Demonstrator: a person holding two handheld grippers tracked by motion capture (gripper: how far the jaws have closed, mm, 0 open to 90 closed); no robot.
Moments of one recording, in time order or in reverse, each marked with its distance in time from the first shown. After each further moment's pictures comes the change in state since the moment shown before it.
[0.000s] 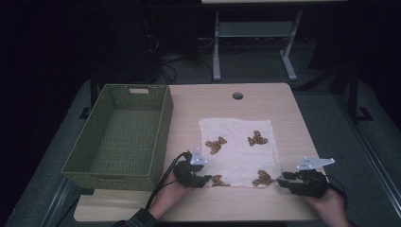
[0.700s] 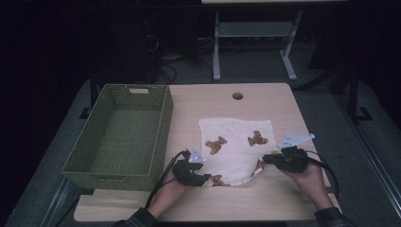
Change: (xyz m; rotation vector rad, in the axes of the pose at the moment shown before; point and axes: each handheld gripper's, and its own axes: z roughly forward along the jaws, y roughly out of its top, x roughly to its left) left arm 0.004 0.001 -0.002 -0.009 -0.006 -0.013; right arm -0.004 0.078 0.027 -0.032 0.064 -0.104
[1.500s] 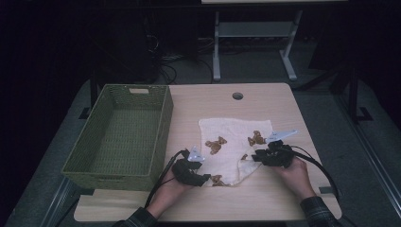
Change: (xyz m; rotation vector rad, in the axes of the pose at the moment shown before) left arm 0.004 -0.001 0.001 0.005 -0.012 -0.023; right arm -0.009 0.004 0.044 0.043 -0.005 0.068
